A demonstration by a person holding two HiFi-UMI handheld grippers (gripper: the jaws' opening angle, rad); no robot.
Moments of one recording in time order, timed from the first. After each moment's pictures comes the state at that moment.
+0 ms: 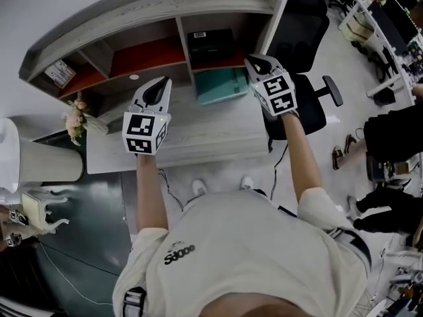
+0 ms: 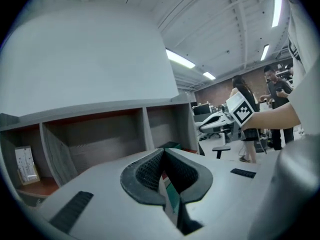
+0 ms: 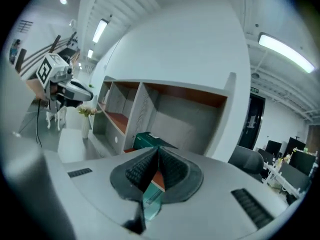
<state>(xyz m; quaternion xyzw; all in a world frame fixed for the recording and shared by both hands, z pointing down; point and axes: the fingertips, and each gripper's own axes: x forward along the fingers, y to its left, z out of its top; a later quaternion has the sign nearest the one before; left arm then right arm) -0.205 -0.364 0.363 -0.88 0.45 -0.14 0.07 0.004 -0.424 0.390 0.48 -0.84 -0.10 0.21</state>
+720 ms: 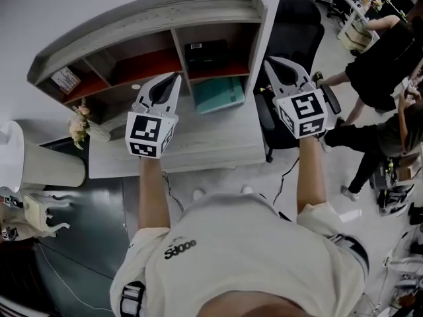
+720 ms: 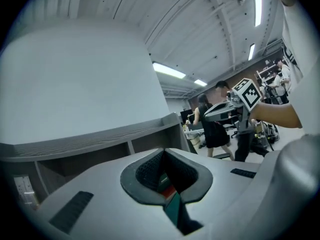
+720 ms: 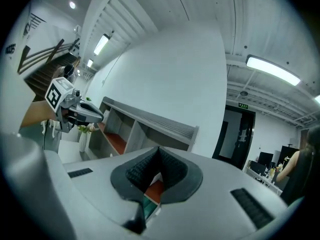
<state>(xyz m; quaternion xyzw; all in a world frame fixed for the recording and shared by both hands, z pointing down) -0.151 -0.335 0.291 -0.88 0.43 -0.10 0.15 0.051 -0.341 0.272 0.51 -0.84 -0.16 0.13</state>
